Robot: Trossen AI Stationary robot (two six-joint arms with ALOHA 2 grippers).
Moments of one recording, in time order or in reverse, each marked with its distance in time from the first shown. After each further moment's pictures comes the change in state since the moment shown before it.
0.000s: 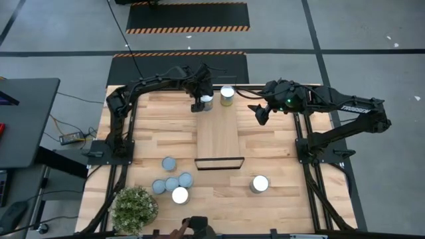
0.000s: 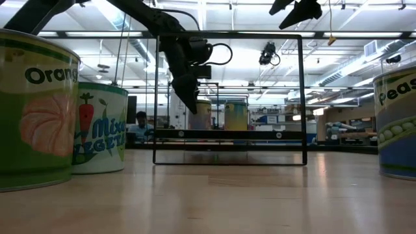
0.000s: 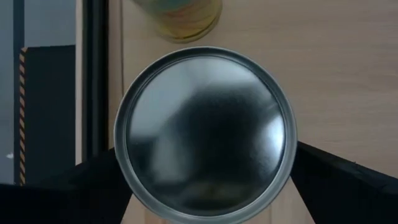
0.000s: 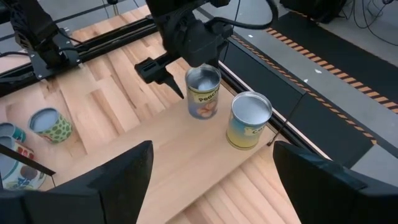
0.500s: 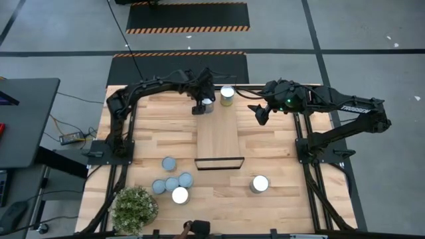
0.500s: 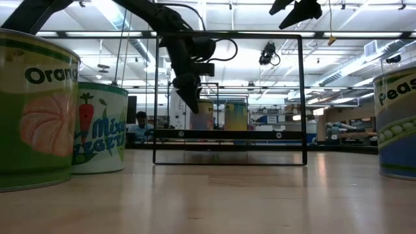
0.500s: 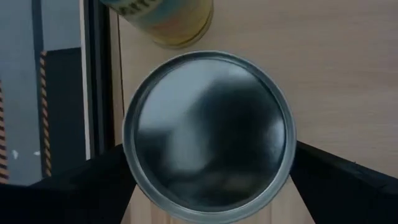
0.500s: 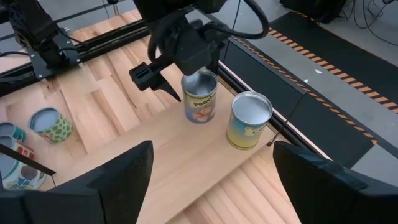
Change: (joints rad) left arm -0.056 -0.014 0.000 -0.003 -0.090 0.001; right arm 0.000 0.000 0.000 0.000 0.000 0.000
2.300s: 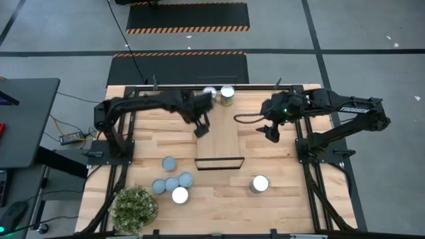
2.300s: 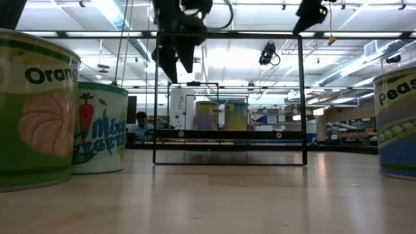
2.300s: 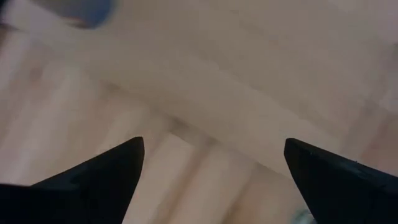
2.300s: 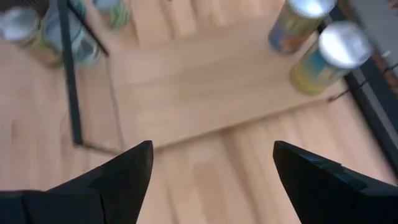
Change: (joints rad) left arm -0.318 -0.192 0.000 -0.313 -0.049 -0.922; right arm 0.072 0.012 0.000 -0.240 -0.278 -0.136
